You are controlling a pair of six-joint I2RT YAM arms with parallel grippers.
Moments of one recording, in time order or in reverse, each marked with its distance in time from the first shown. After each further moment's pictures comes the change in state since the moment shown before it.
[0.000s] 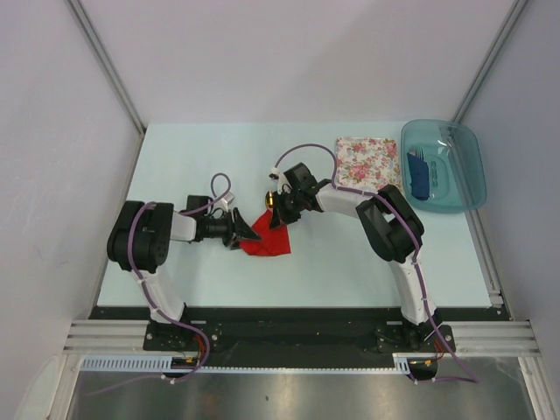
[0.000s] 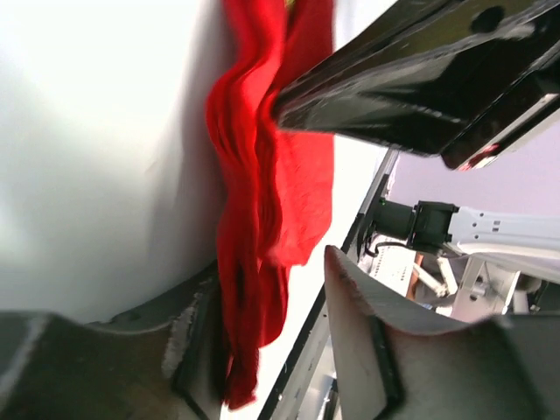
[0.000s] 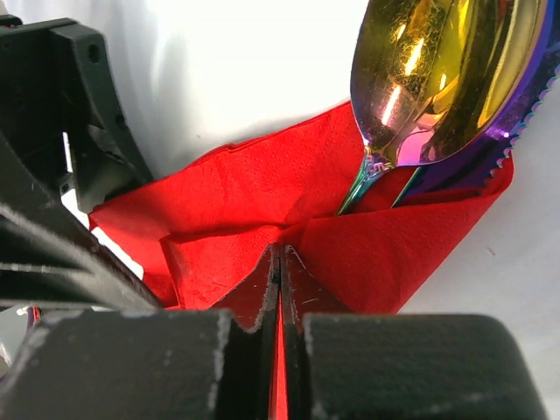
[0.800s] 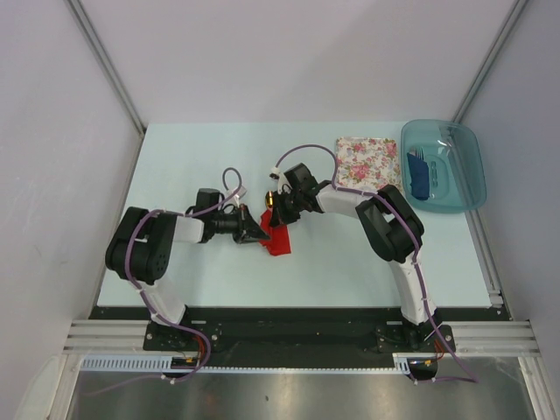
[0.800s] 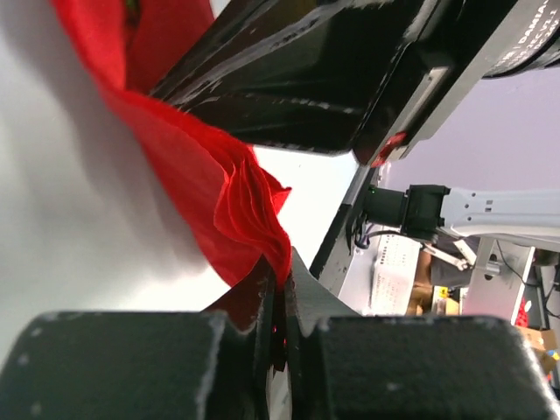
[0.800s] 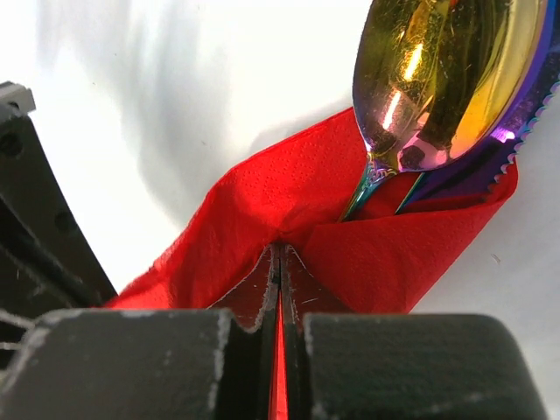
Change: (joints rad) left arm -0.105 -0.103 -0.006 0.040 -0.009 -0.072; right arm 0.000 0.000 -0.015 0.037 -0.007 0.027
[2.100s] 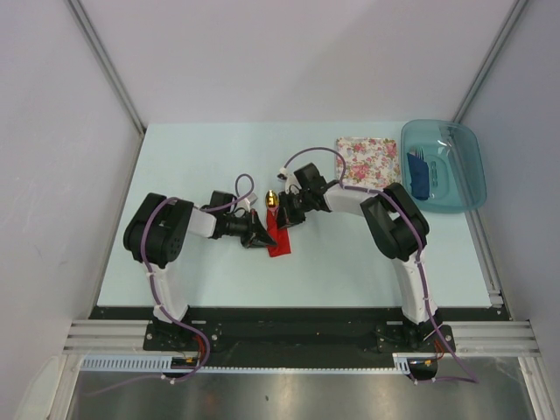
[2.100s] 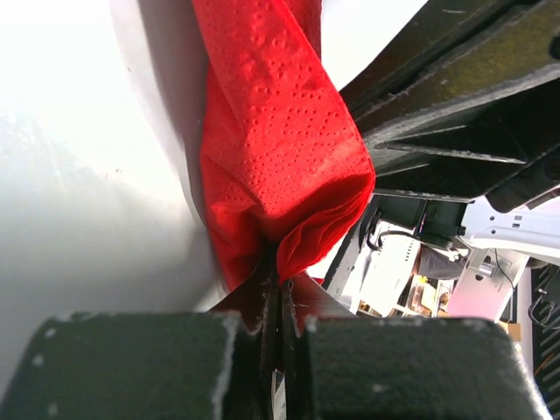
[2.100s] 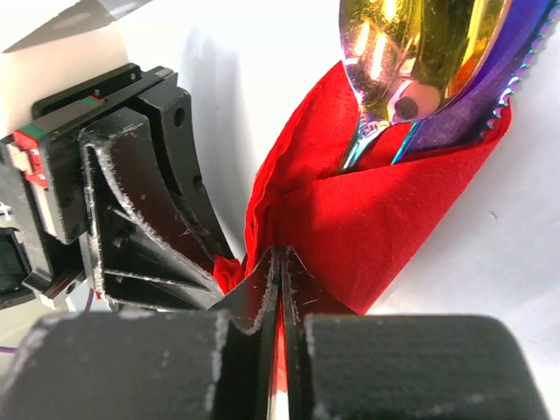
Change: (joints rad) left arm -0.068 0.179 0.097 -0.055 -0.046 -0.006; right arm -0.058 -0.023 -0.051 0.019 -0.161 0.044
